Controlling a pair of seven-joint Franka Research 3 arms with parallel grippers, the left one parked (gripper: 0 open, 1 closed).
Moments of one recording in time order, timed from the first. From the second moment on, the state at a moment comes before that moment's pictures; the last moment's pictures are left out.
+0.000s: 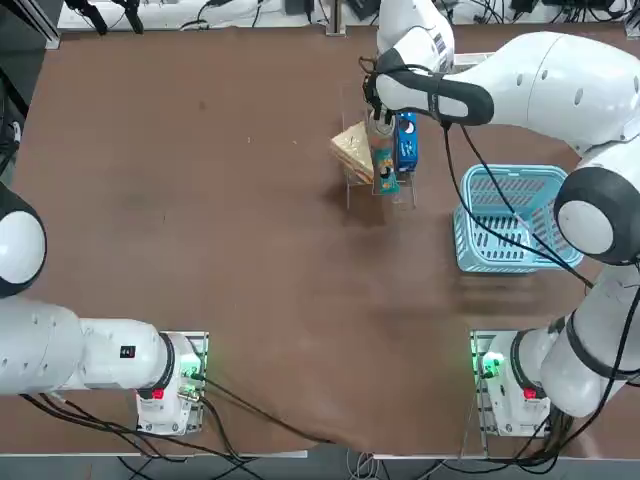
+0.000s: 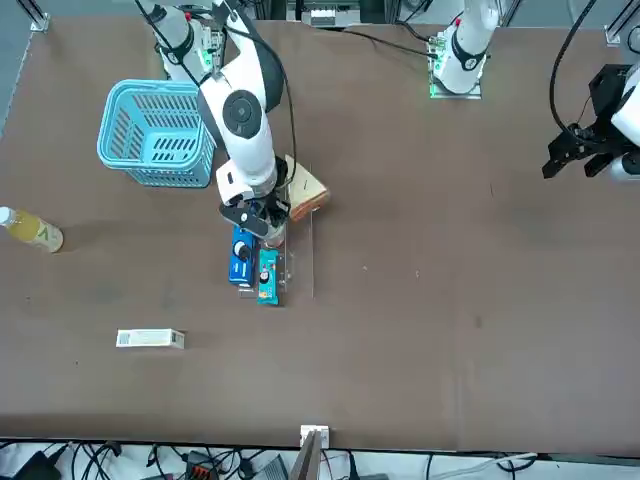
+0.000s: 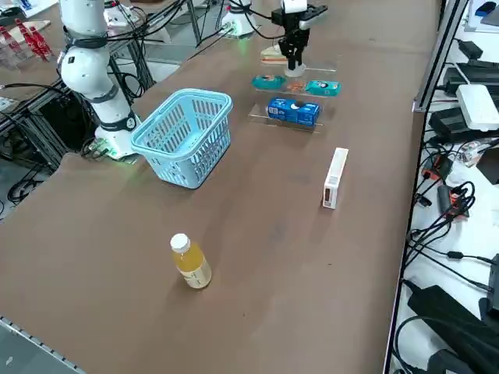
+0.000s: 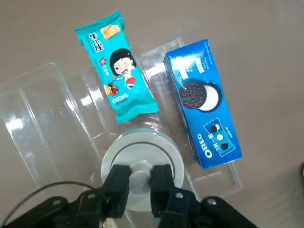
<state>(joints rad) 0.57 0.41 0.07 -1.68 -0.10 2.10 1.06</state>
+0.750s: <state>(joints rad) 0.58 0.41 0.07 -1.68 -0.11 2.10 1.06</state>
